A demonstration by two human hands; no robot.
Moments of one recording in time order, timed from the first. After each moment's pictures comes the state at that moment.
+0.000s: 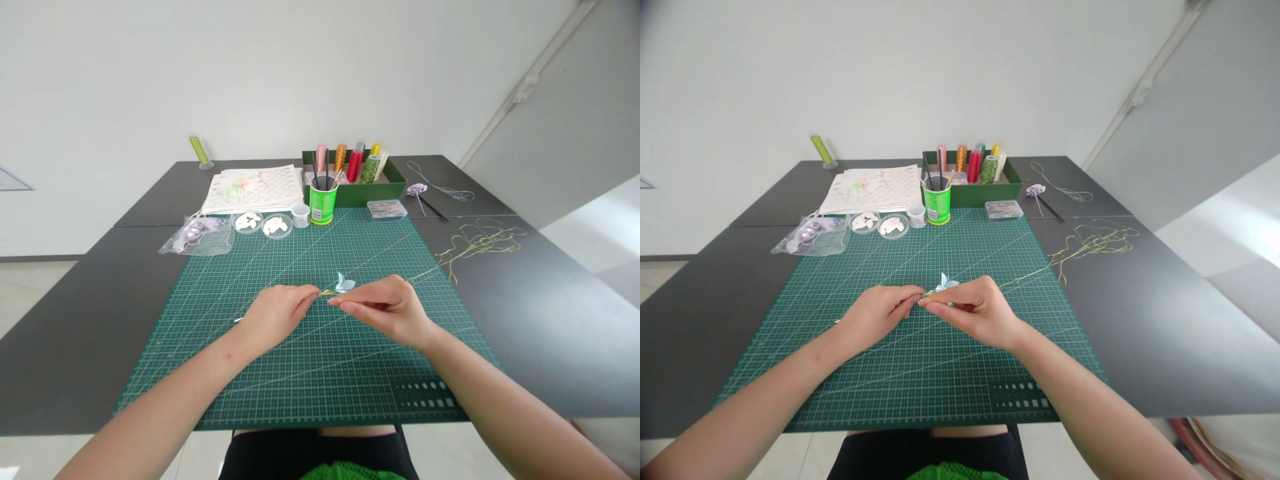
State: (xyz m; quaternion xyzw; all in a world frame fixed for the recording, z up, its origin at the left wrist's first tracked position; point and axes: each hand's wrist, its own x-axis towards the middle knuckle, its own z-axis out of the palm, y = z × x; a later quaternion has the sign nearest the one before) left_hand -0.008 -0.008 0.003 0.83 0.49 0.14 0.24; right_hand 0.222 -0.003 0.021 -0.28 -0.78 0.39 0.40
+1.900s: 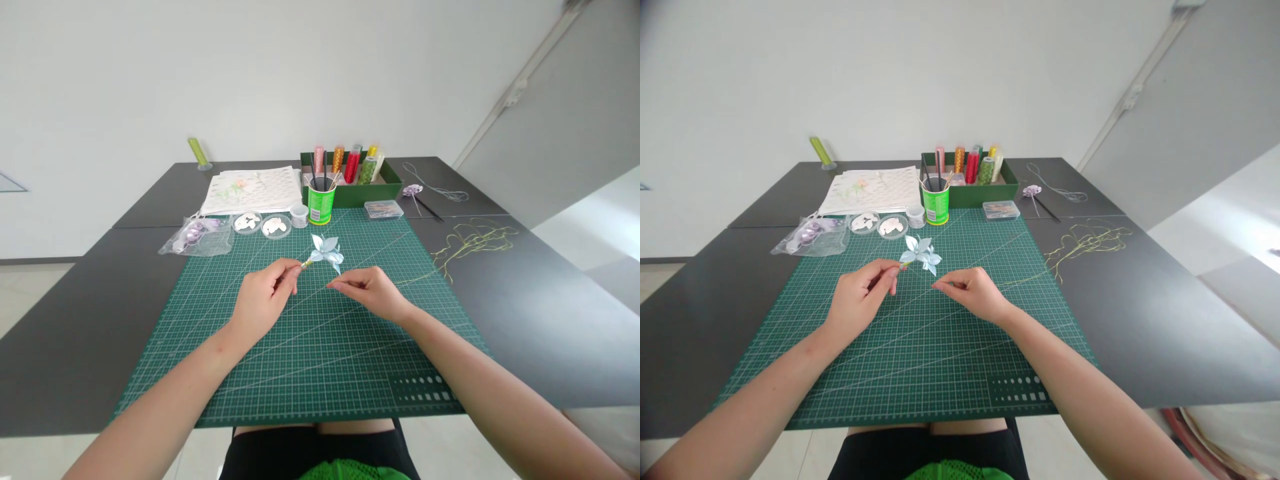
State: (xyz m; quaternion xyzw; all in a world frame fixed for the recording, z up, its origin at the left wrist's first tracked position) left_hand -0.017 -0.009 0.015 0.73 0.52 0.39 0.22; right_hand 0.222 0.028 -0.013 -0.42 -0.76 0.41 0.28
